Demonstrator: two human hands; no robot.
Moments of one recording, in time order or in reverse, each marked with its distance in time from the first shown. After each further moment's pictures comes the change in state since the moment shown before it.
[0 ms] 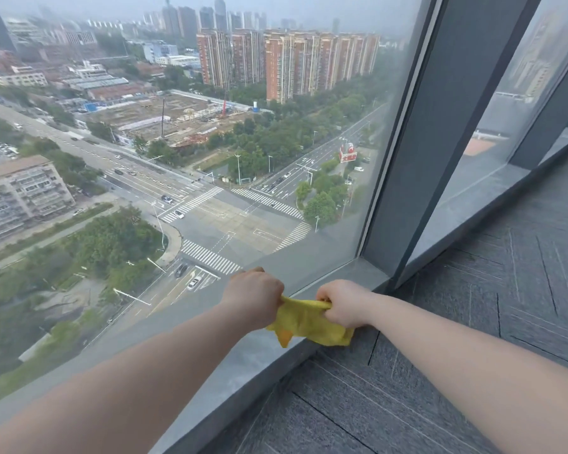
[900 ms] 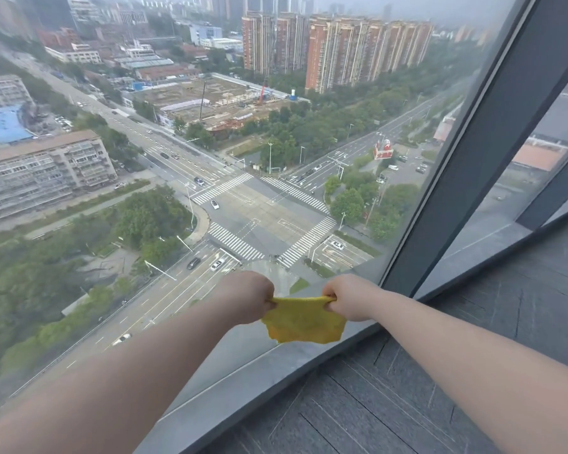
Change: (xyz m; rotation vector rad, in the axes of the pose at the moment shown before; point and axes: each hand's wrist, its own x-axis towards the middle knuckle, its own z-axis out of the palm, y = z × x) left_hand -0.114 -0.099 -0.217 -0.005 -0.238 -0.115; right_hand -0.105 -0.157 -0.172 -0.098 -0.055 -0.100
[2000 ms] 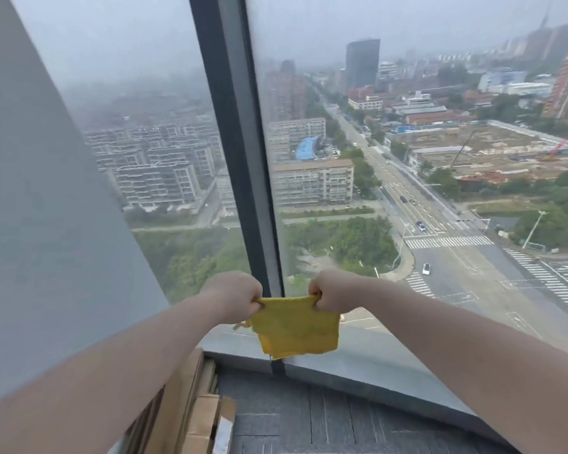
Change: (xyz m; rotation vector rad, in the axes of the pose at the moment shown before) left_hand -0.206 0.016 0.143 -0.113 -0.075 -0.873; right_hand 0.047 -0.153 0.130 -0.381 -0.126 -0.954
